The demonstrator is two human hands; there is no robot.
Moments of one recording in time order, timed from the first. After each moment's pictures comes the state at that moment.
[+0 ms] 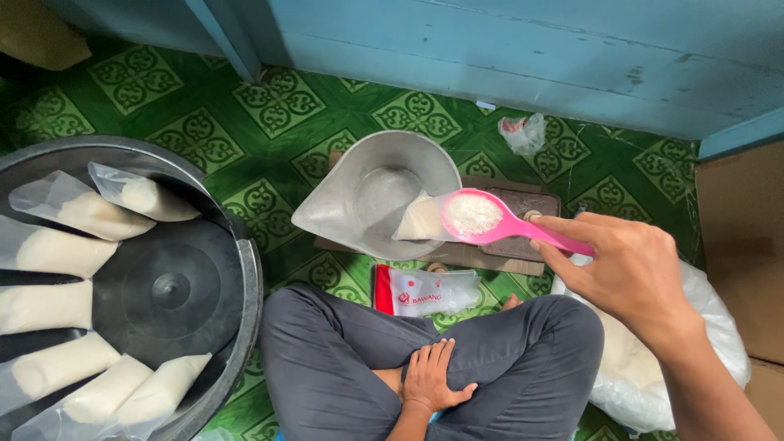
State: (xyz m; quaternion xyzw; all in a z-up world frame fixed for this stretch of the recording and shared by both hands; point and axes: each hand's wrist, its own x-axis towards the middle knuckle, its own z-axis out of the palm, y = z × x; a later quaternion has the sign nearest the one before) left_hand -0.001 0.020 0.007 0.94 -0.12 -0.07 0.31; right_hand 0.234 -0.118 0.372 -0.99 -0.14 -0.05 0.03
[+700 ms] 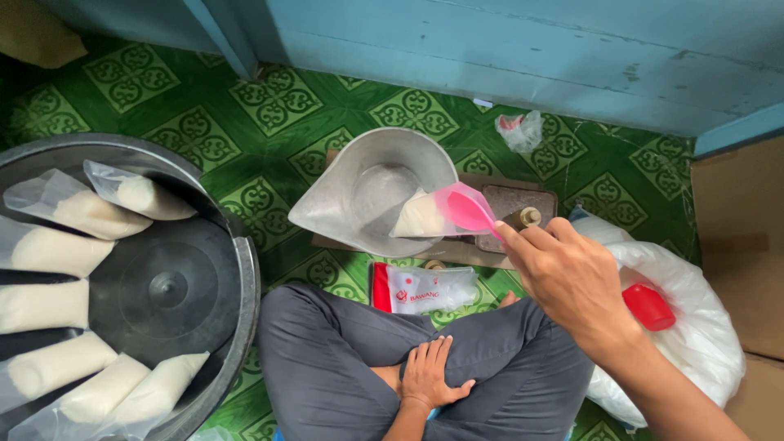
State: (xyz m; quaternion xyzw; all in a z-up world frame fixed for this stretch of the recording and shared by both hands) left_hand -0.004 0.019 0.002 0.95 -0.12 -0.05 0.29; right_hand 0.220 -0.098 0.339 -0.91 -0.32 -0.16 -0.18
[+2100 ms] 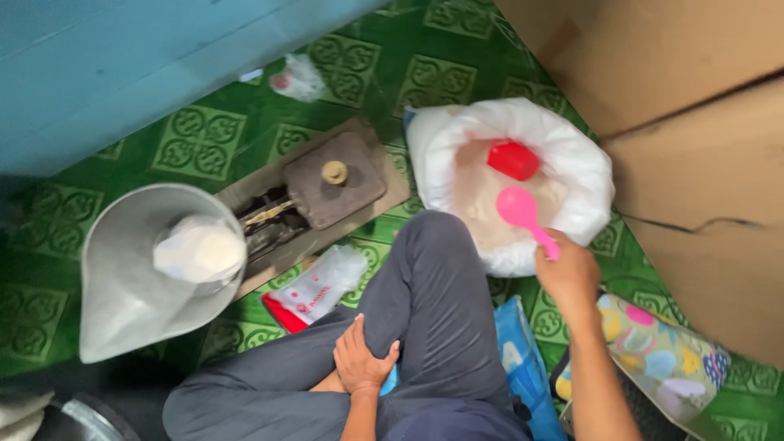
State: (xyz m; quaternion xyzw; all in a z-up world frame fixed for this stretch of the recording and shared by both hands) left_hand -0.004 0.003 -0.004 0.97 -0.14 0.01 0.17; right_hand 0.007 -0.368 0.185 -0.86 0.49 0.08 0.16
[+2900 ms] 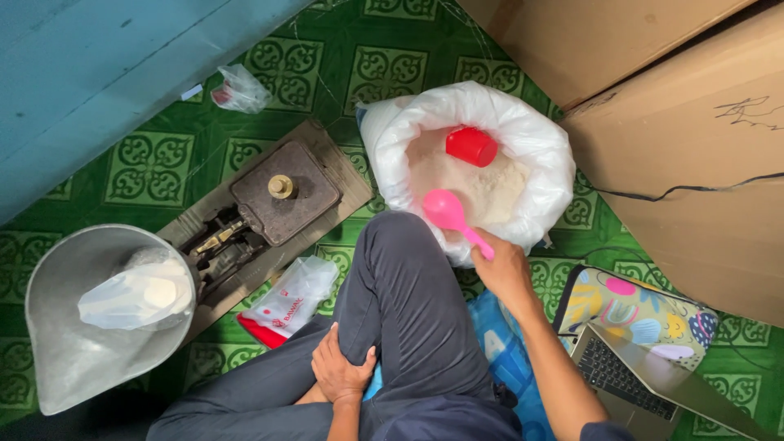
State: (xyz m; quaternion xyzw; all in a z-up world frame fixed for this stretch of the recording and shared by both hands) left_hand -0.005 -0.001 -0.002 0.97 -0.14 0.02 0.17; right_hand 0.015 -0.353 0.182 -0.81 0.45 0.12 0.36
